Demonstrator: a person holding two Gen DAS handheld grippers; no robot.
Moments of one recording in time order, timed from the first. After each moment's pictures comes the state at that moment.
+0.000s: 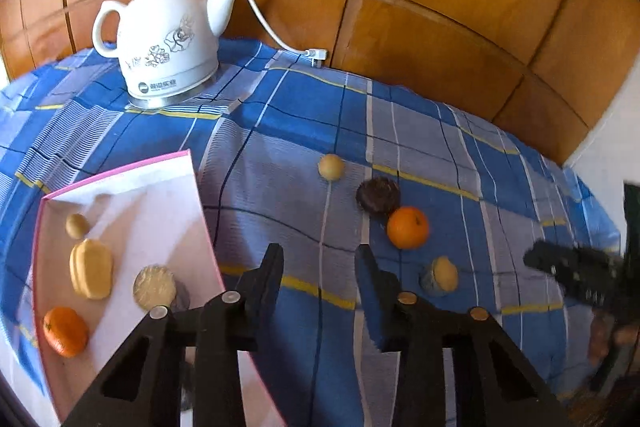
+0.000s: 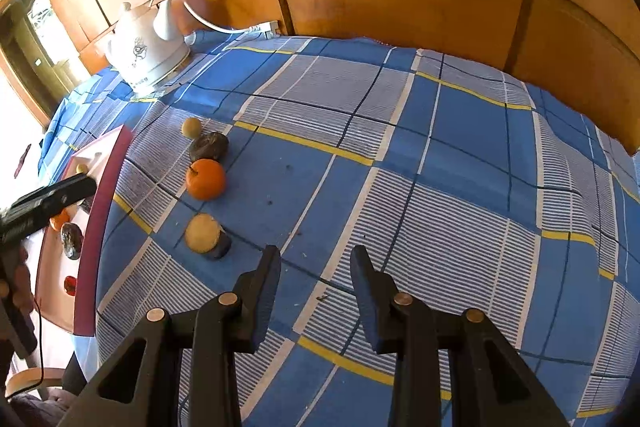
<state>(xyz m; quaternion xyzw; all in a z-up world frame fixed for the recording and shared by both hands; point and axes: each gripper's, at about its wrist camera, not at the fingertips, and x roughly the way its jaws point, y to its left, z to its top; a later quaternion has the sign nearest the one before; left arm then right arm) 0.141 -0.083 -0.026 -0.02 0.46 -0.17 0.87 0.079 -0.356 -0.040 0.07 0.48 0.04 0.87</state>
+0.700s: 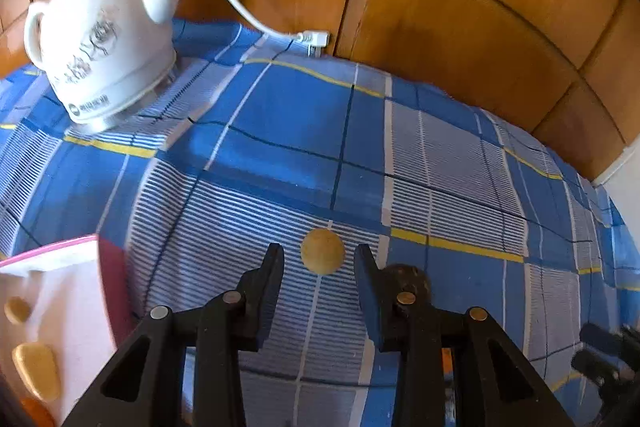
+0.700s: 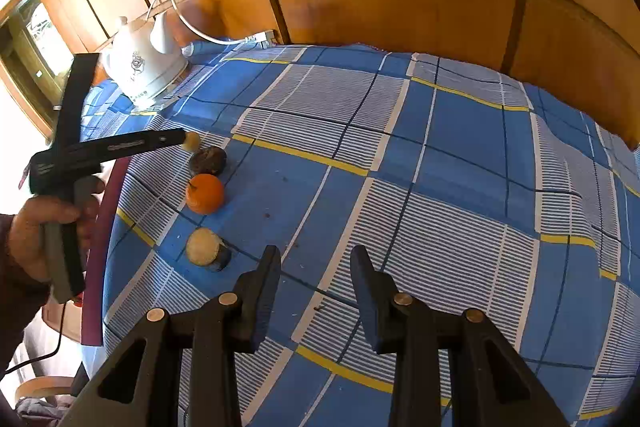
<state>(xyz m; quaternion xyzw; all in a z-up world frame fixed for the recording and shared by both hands) 0.250 -0.138 -0.071 -0.02 0.50 -0.15 0.85 0.083 -0.362 -0.036 0.09 0.48 0.05 0.87</state>
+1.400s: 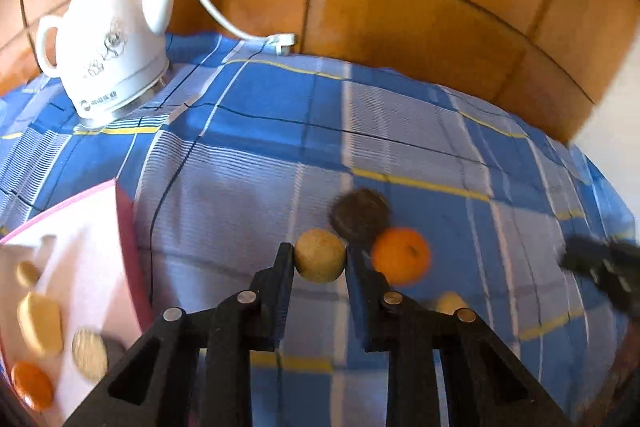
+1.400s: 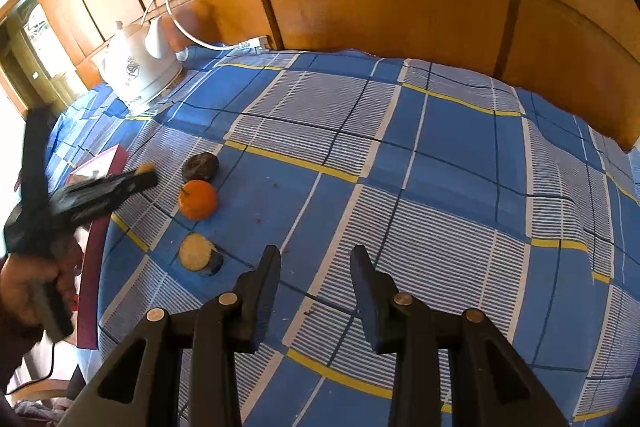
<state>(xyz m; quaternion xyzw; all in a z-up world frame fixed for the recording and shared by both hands) 0.166 -0.134 -0.055 0.02 0.46 -0.21 0.87 0.083 -0.367 -0.034 0.08 0.47 0.03 0.88</state>
